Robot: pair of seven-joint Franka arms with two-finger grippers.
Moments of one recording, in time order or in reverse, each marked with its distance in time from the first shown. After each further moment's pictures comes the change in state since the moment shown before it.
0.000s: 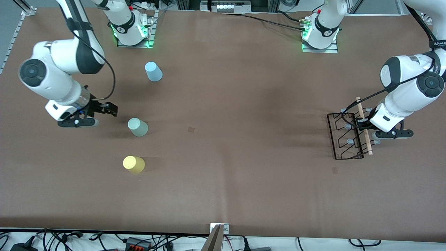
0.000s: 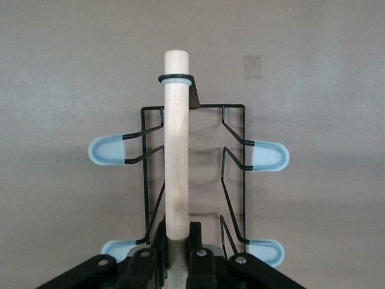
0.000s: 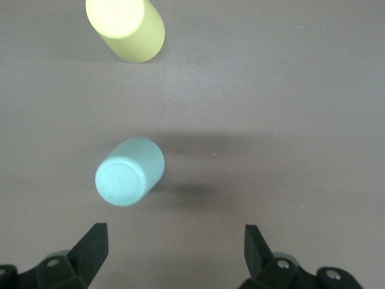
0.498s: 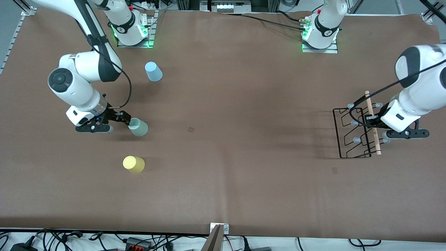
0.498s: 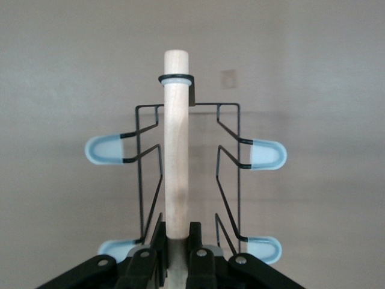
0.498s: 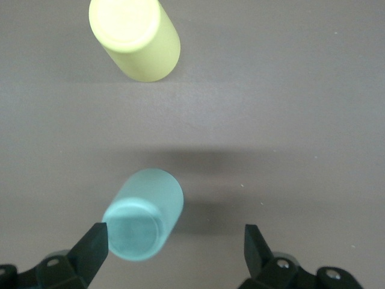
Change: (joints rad) left arm -0.029 -0.036 -0.038 0.236 0.000 -0.340 -0.002; right arm 0.041 0.094 0.001 -0.055 0.000 0.232 0.076
